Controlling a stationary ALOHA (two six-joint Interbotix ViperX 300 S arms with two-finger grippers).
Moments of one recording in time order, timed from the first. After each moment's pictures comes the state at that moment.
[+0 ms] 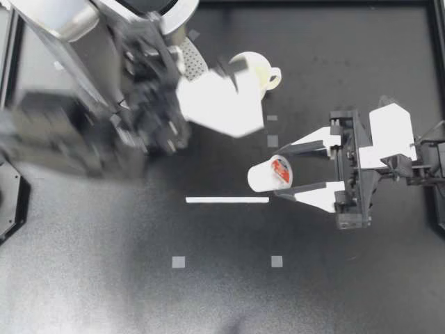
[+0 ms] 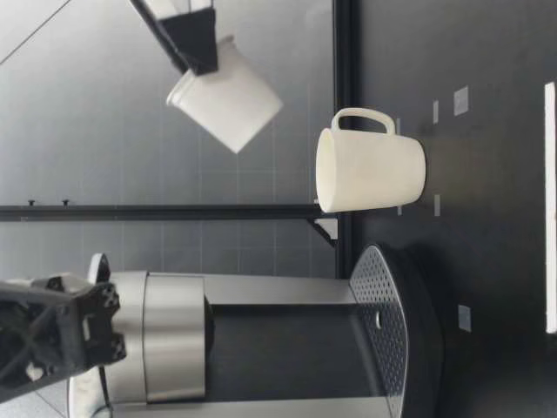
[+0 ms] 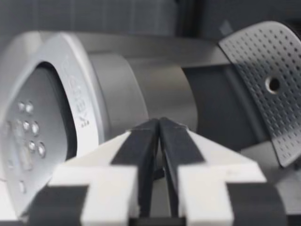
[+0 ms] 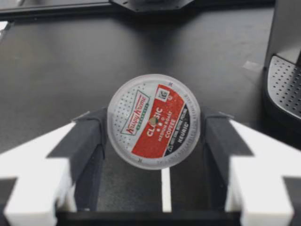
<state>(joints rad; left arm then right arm) -0.13 0.12 0.04 1.04 1.54 -0.32 0.00 -0.37 1.05 -0.01 -0.45 0.02</state>
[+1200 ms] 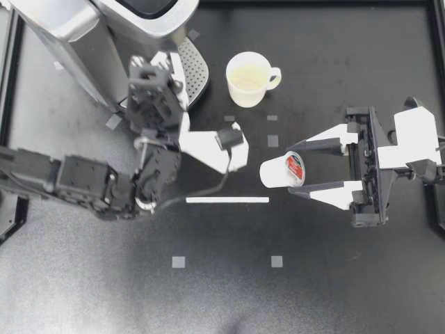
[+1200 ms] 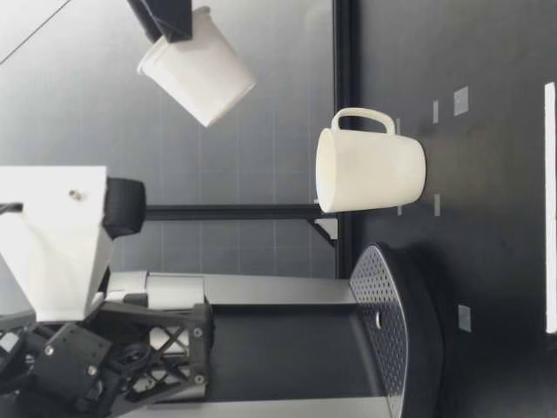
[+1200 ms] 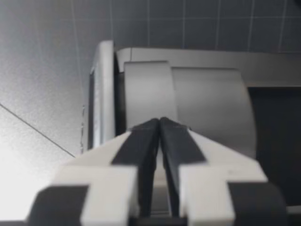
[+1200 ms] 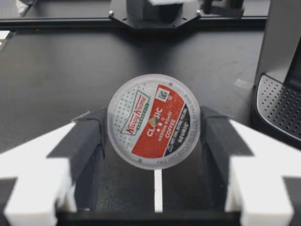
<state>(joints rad) -0.14 0.15 0.35 1.50 1.56 -0.51 0.00 -0.43 1.10 -0.01 -0.49 -0.01</state>
